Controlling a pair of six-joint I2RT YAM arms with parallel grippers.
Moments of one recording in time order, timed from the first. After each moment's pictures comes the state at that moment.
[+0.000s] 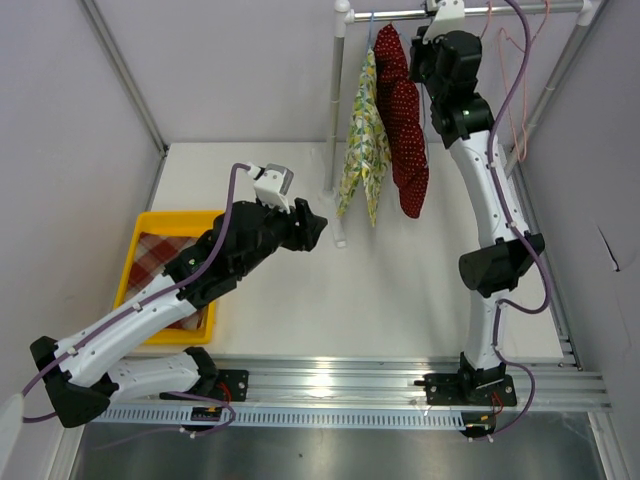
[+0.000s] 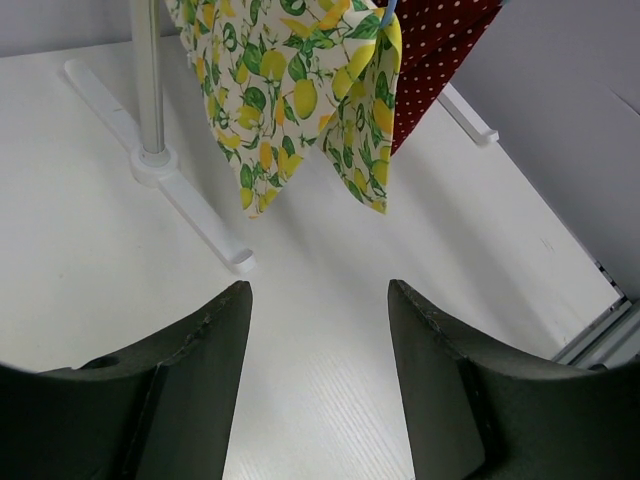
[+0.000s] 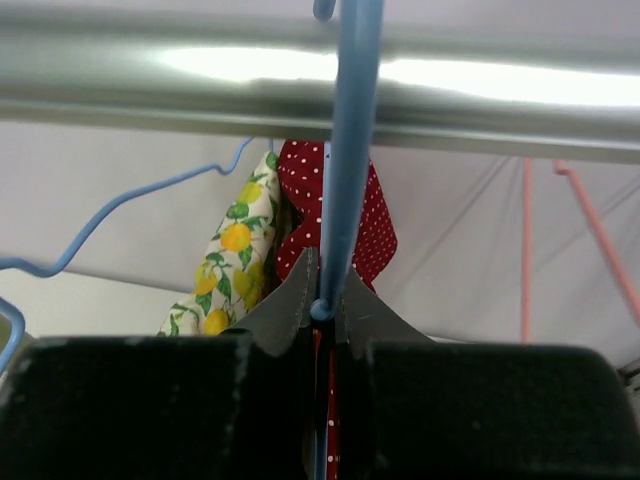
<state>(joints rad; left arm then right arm) -0.87 1.04 1.12 -0.30 -0.26 -0.35 0.29 2.05 2.48 -0.34 0.12 -0.04</state>
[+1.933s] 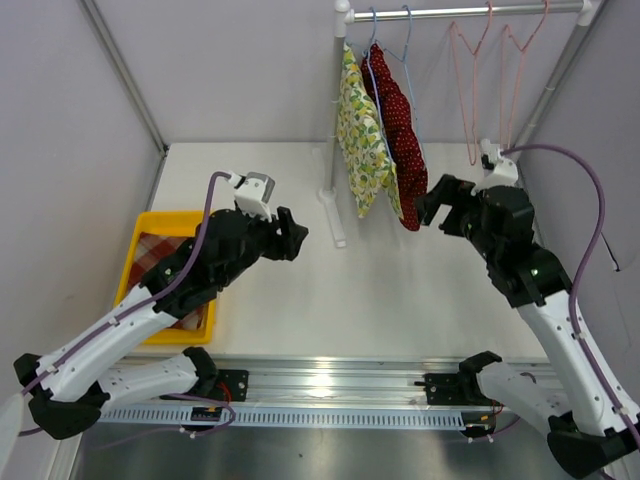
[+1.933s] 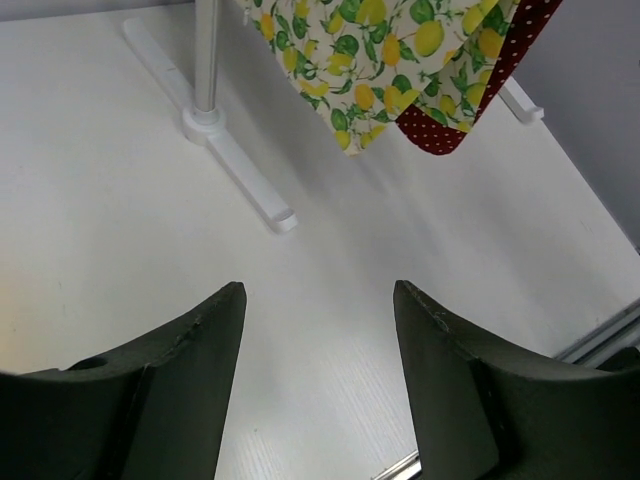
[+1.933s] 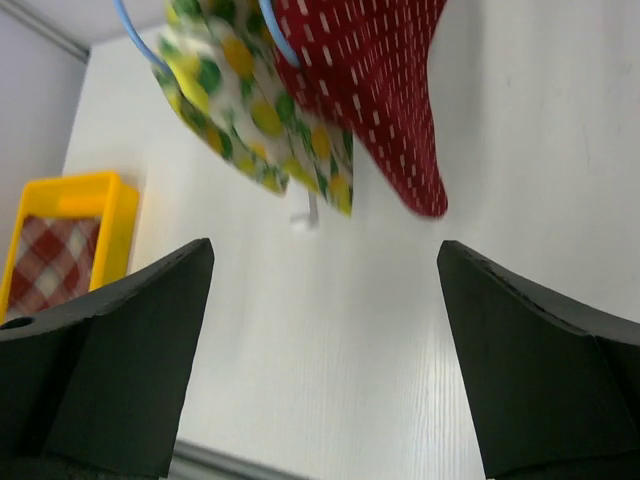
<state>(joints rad) -0.87 0.95 1.13 -0.48 -0.31 -0.37 0.40 0.95 1.22 -0.55 0.14 0.46</state>
